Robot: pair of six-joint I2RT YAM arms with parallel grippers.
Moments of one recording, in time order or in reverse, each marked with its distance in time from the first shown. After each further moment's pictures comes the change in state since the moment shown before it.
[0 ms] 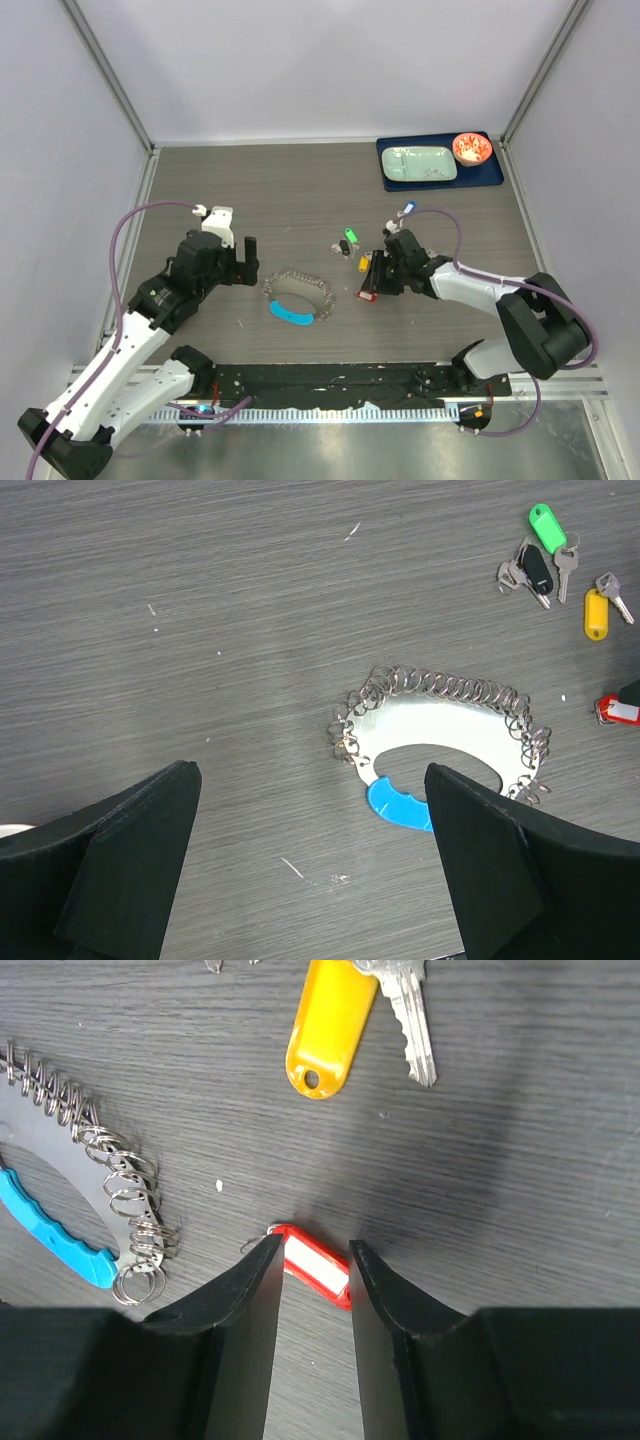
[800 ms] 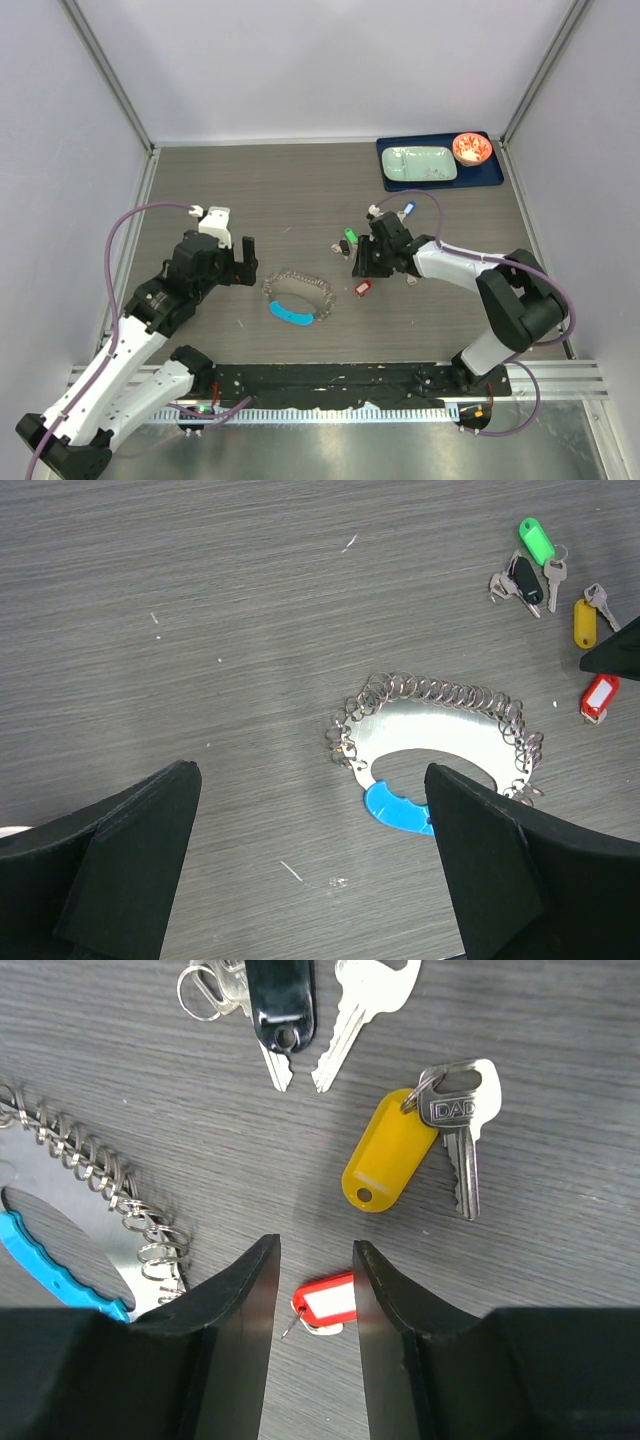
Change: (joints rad) left arm 0.000 -0.027 0.001 0.002 -0.002 0.001; right arm 0.010 0.153 0.210 -0.063 0.038 -0.093
